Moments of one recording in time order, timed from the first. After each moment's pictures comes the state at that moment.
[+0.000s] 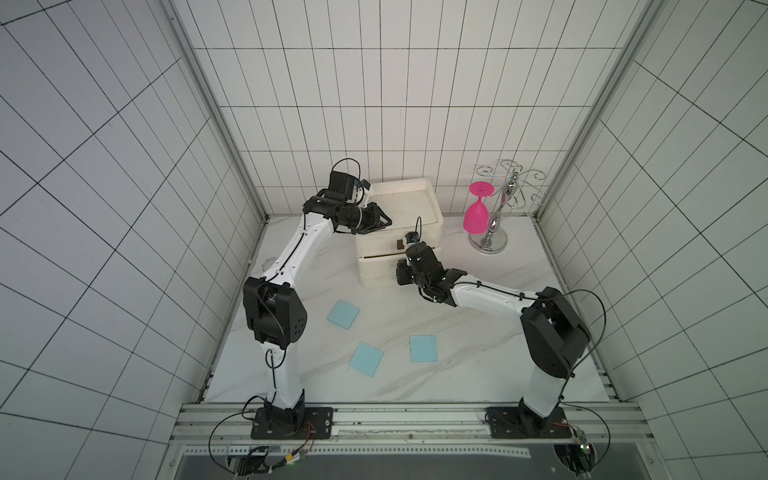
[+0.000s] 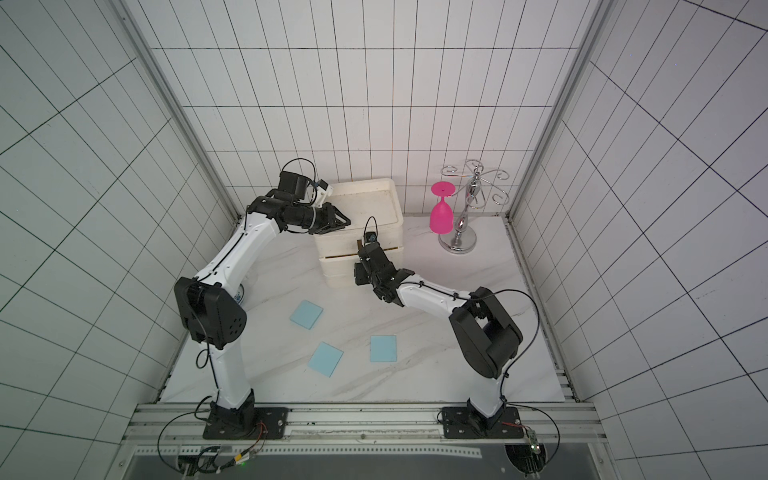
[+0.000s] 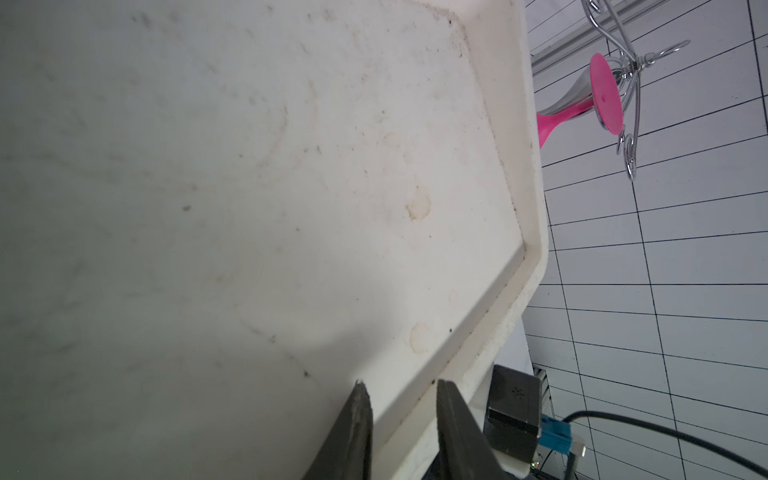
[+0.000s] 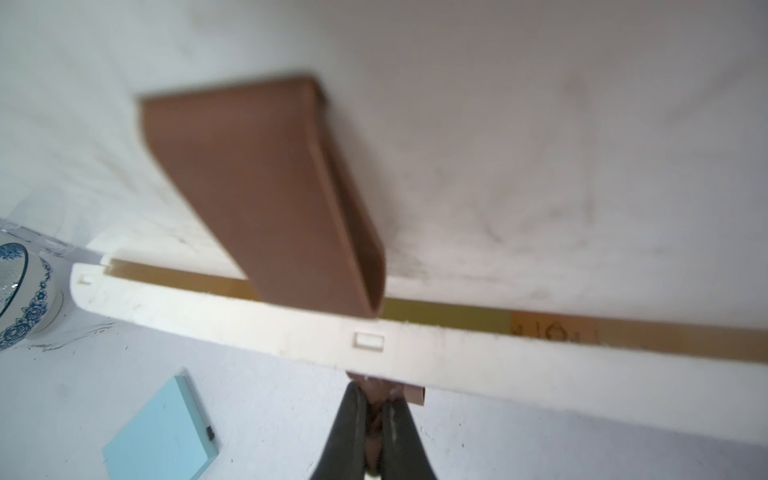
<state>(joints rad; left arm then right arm) -0.29 1.97 2.01 -0.85 0.64 -0.44 0.84 1.81 1.20 0.03 0.20 0.39</state>
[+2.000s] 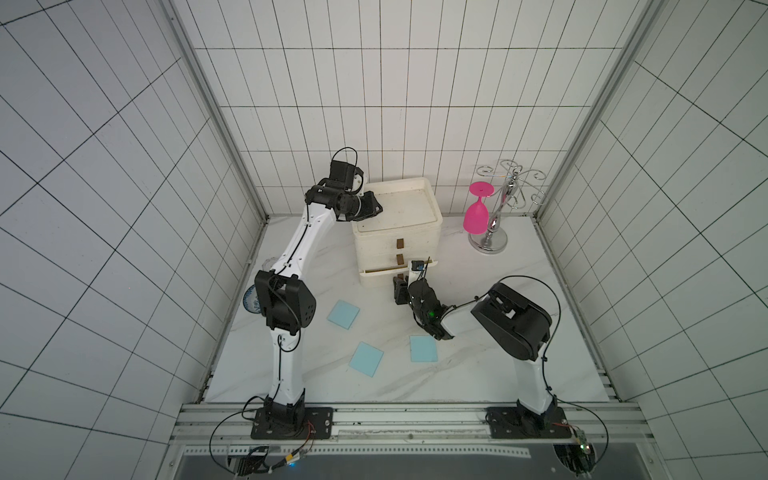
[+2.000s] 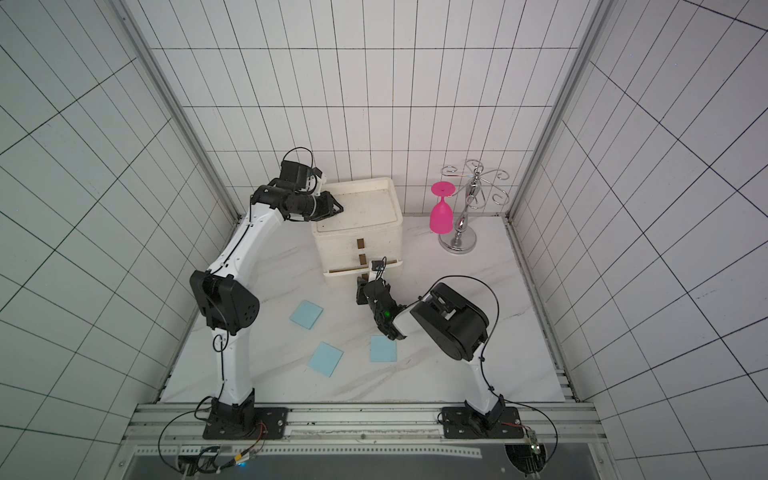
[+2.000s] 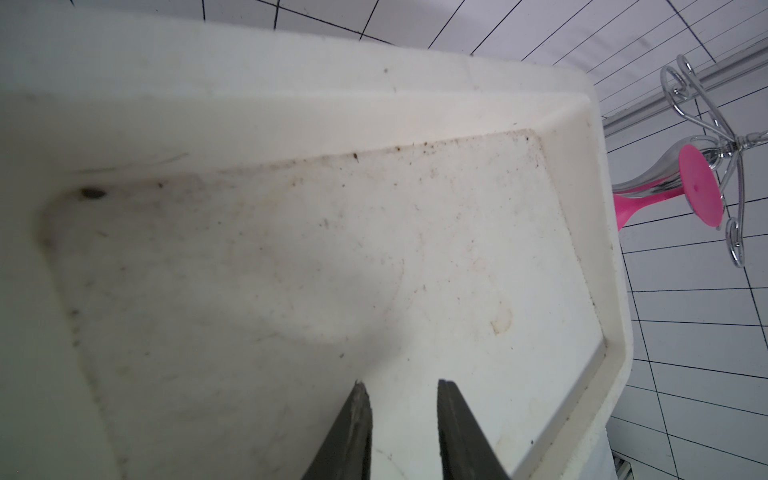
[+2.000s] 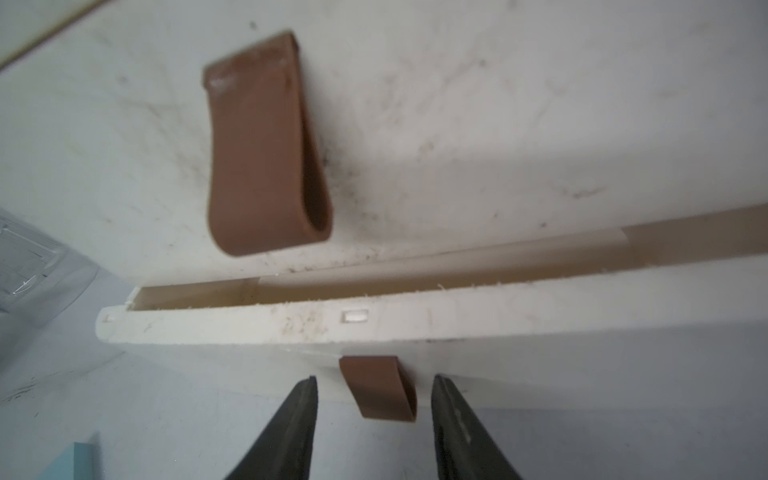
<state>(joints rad) -0.28 2.13 2.28 -0.94 0.41 -0.41 0.90 2.05 0.88 0.81 0.38 0.47</state>
